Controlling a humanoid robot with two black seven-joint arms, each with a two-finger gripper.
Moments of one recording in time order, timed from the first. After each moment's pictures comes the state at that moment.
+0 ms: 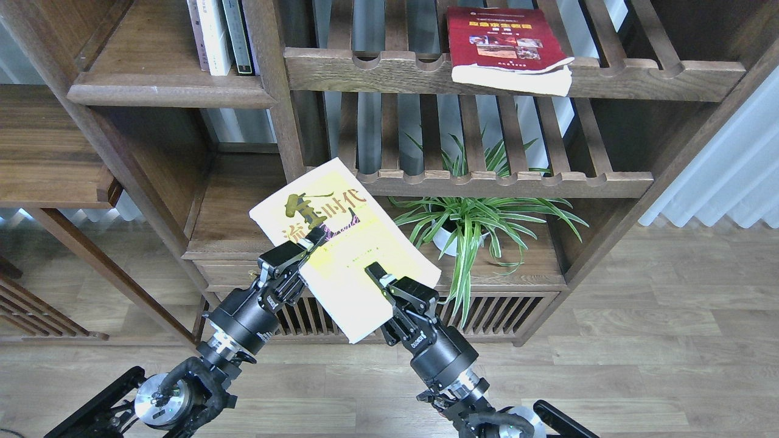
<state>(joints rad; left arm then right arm) -0.10 0.14 -0.91 -1.28 -0.37 -0.49 0.16 -0.02 0.00 0.78 1.25 0.50 0.58 -0.13</state>
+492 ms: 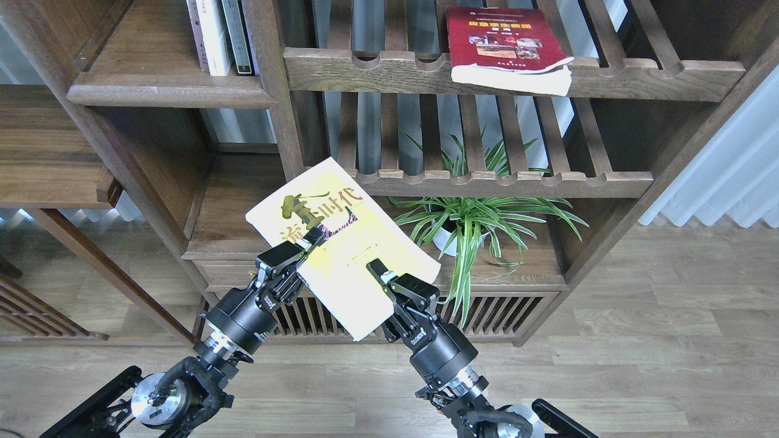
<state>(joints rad) -0.10 0.15 -0.91 -1.28 -0.37 -0.49 0.15 -0.02 0.01 0.79 1.25 0.50 0.58 -0.11</state>
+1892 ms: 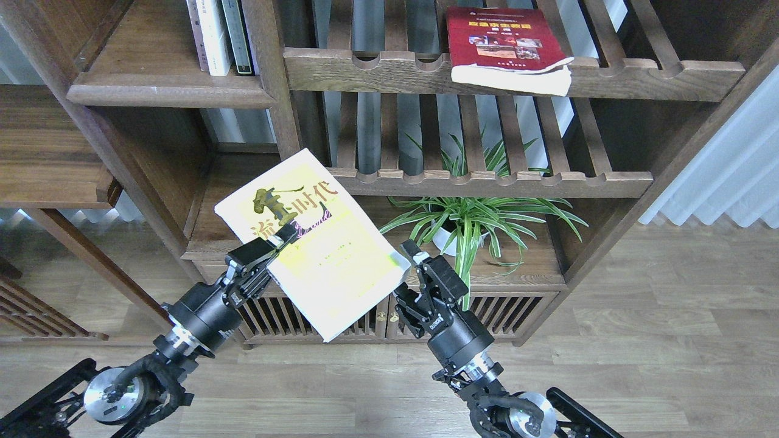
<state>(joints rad) -0.10 0.49 -0.91 -1.38 -0.29 -0.49 0.16 -0.01 0.02 0.87 1.14 0.43 0.58 -0.11</state>
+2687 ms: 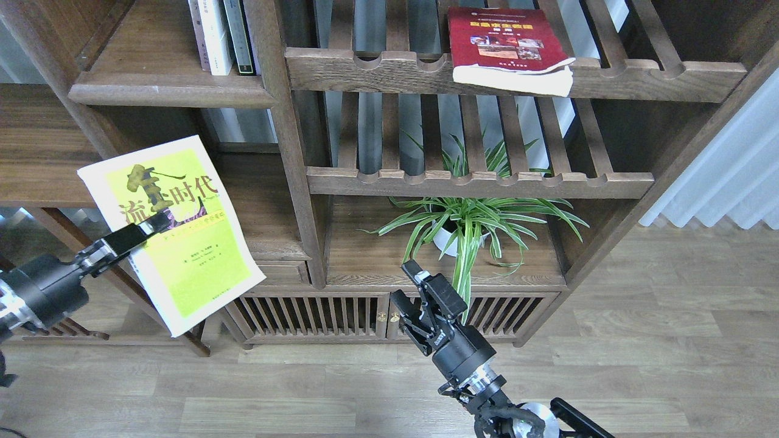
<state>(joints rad) -0.13 0.87 -1.02 -1.38 -0.27 -0.49 0.15 -0.01 0.01 0.87 1.11 0.40 0.58 -0.11</state>
